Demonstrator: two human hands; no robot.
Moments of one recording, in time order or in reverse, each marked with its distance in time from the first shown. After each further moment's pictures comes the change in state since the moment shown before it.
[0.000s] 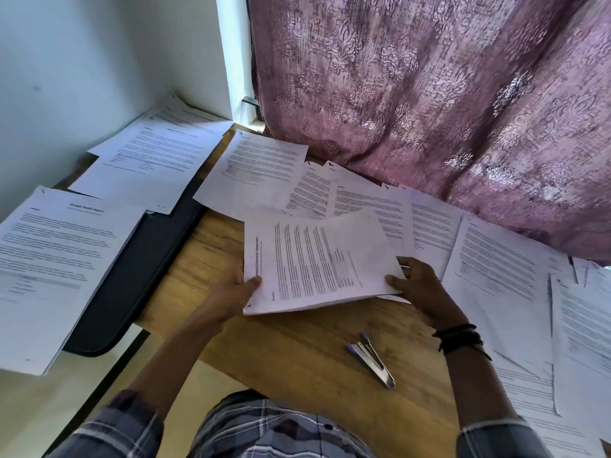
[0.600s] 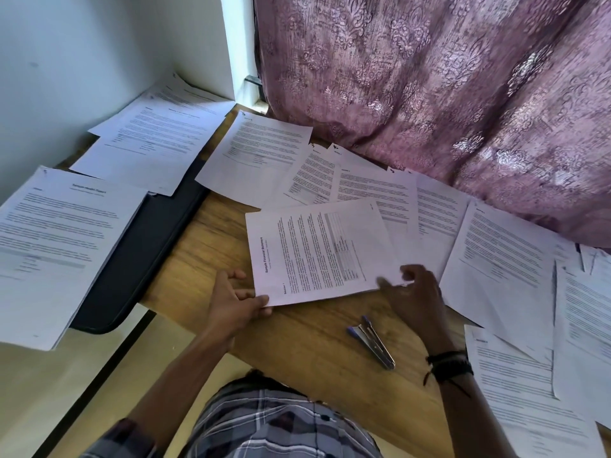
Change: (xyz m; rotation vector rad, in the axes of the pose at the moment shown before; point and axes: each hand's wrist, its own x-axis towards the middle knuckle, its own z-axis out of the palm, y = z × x) left_hand -0.039 -0.024 0.020 -0.277 0.227 -0.188; right_hand -0.060 -0.005 0.032 -0.276 0.247 0.049
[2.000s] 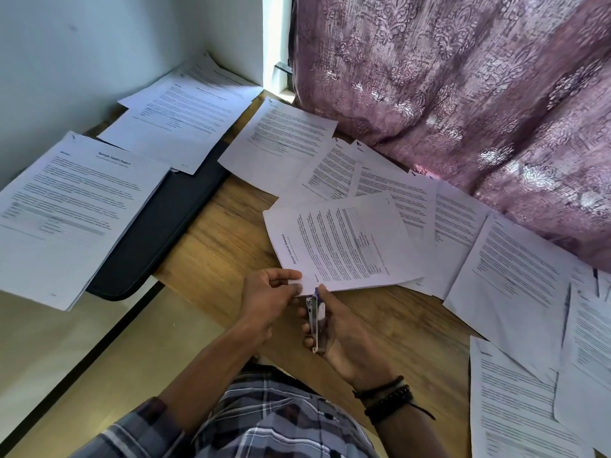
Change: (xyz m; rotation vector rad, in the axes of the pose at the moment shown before) left_hand -0.036 0.014 0.038 -0.031 0.035 0.028; right_hand -0.077 -0.066 0.078 1.023 -0.802 0.440
